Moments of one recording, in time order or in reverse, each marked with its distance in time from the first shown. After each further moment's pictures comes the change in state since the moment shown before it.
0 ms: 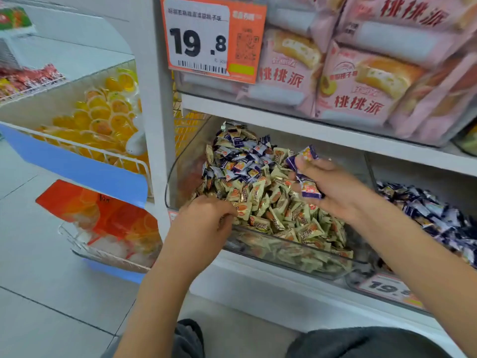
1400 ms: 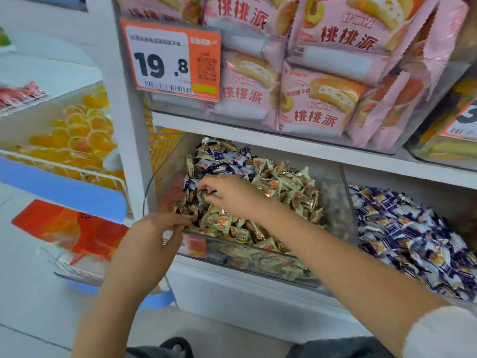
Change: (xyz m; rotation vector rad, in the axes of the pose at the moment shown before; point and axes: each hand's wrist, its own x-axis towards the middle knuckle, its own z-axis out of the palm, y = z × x) left_hand -0.015 -0.005 -0.019 -0.053 0.084 -0.198; right_hand 0.054 0.026 0.072 -1.339 -0.295 -0.667
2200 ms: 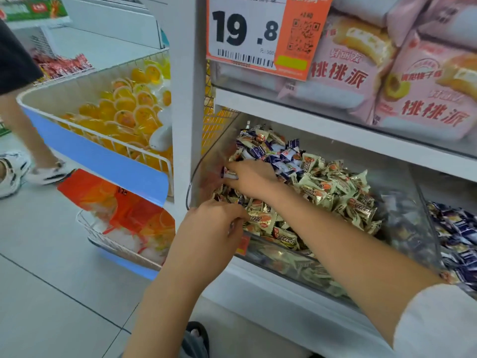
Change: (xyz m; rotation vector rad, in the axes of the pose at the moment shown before) left_hand 0.013 -0.003 0.013 0.027 -0.021 0.131; right_hand 0.079 -0.005 0.037 -0.282 -0.030 0.084
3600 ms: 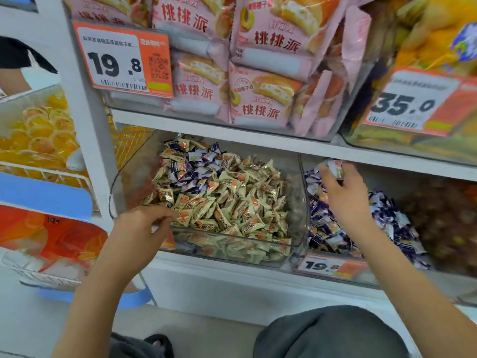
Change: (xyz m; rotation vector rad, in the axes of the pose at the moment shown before) left_hand -0.003 0.007 0.007 -0.007 -0.025 0.015; right_hand -0.258 0.116 -0.080 0.689 0.684 0.689
